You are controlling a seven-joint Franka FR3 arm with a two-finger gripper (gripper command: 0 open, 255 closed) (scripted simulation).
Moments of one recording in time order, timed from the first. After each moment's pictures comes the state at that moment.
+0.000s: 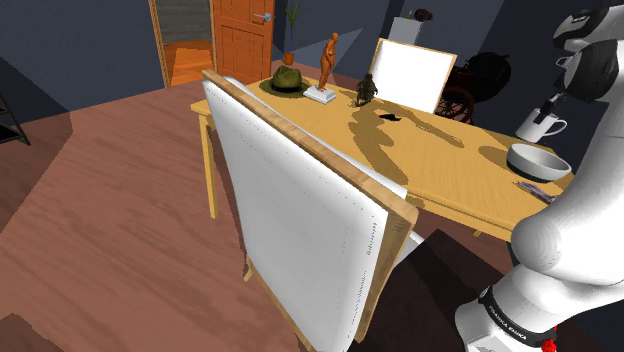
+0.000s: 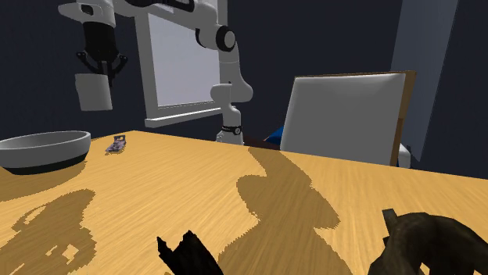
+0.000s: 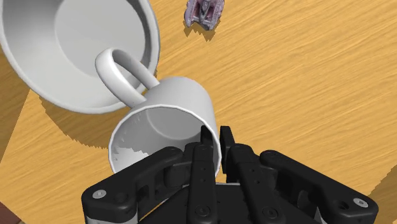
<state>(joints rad) -0.75 0.40 -0.65 -1.34 0.30 1.69 -1.30</state>
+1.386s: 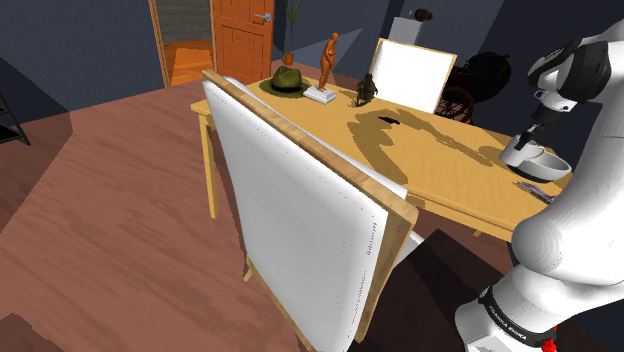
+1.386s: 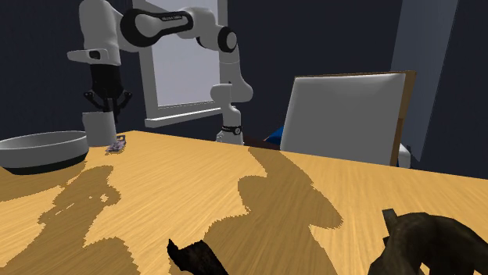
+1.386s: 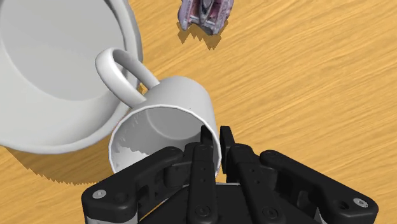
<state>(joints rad) -0.72 0.42 -0.63 -1.60 0.33 1.96 -1.34</state>
